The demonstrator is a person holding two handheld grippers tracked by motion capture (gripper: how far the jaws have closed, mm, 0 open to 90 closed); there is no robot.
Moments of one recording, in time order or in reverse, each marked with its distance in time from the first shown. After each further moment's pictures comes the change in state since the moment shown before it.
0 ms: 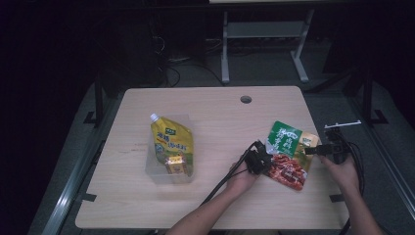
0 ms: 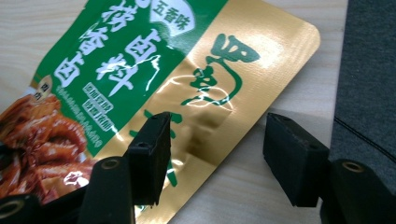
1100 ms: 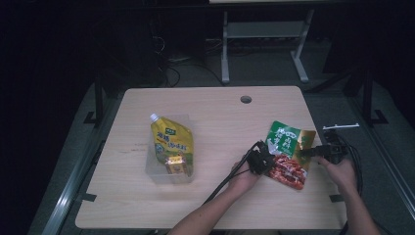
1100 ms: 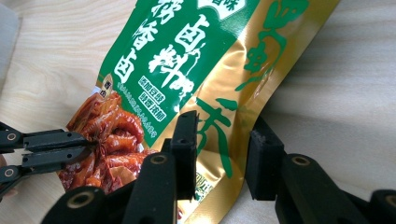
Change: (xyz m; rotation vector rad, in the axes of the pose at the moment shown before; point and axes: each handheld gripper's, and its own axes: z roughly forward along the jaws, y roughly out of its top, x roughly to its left) left arm -0.003 0.004 0.005 -0.006 -0.001 0.003; right arm -0.003 -0.004 0.010 0.044 0.241 0.069
